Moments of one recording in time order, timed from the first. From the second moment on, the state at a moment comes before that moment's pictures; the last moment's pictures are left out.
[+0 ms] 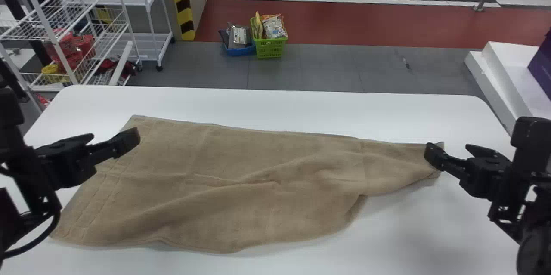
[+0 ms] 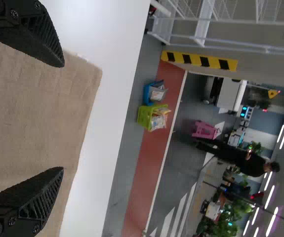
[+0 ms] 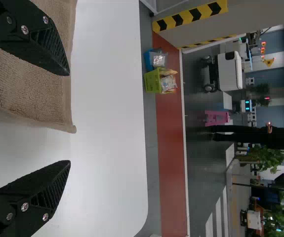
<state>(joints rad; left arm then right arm) 0.05 0.03 0.29 -2.09 0.11 0.98 -0.38 0.07 -0.03 -0.38 -1.86 0.06 0.64 0.42</state>
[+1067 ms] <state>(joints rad) -0.23 0.06 0.14 -1.44 -0.20 0.45 -0.35 0.21 -0.01 -0.33 -2.02 -0.05 0.60 0.46</state>
